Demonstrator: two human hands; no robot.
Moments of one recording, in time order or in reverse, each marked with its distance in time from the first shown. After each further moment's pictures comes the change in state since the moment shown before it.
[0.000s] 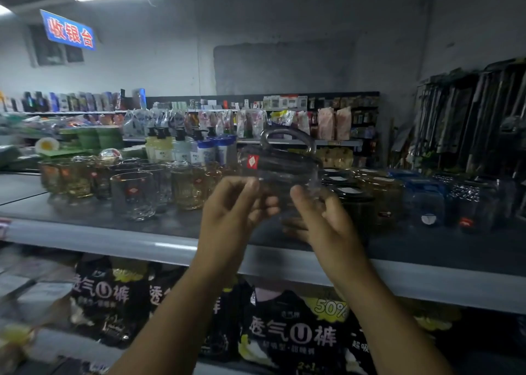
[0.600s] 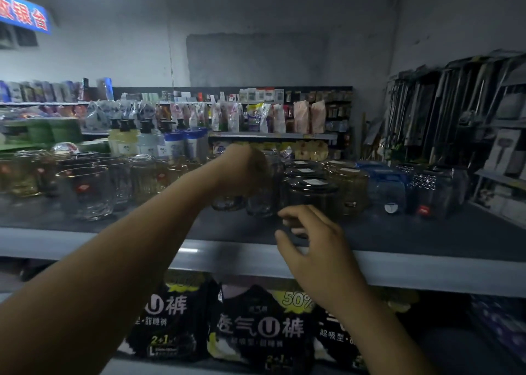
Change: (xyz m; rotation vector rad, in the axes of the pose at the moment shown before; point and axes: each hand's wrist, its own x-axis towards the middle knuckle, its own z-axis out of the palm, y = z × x) left_hand 0.113 -0.001 0.044 1.534 -0.590 0.134; right_hand -0.022 0.018 -0.047 -0.695 -0.006 -0.313
